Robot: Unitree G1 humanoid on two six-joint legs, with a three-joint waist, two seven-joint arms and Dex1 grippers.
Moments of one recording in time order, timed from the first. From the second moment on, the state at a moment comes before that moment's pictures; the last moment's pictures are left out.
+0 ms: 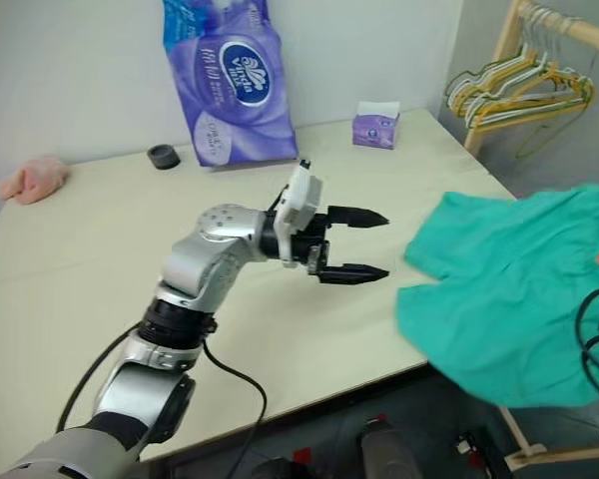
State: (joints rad) left arm -0.83 0.24 -0.24 0.12 -0.35 0.32 -1.14; right arm -0.14 -0.77 -0.92 -0.53 0.26 1.61 0.44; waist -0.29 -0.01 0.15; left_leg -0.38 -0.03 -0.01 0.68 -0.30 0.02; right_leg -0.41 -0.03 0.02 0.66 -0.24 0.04
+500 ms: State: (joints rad) left arm -0.89 0.12 -0.27 0.10 -0.33 0.30 -1.11; right arm -0.53 -1.06 -0.82 0.00 0.18 1.60 0.31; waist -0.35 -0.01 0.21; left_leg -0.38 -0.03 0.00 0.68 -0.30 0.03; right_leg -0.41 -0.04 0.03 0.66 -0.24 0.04
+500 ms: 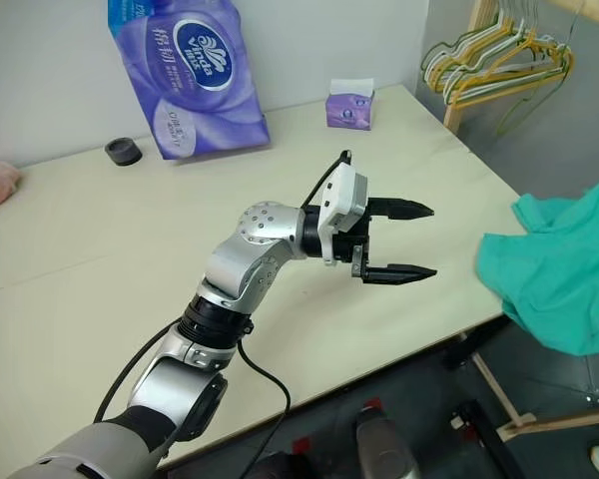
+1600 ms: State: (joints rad) left arm -1.10 0.00 -0.23 0.29 -0.43 0.39 -1.17; right arm -0.83 -1.14 -0.71 0.27 0.21 1.46 0.30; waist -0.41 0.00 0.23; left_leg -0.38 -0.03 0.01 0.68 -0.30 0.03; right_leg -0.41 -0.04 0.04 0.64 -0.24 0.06
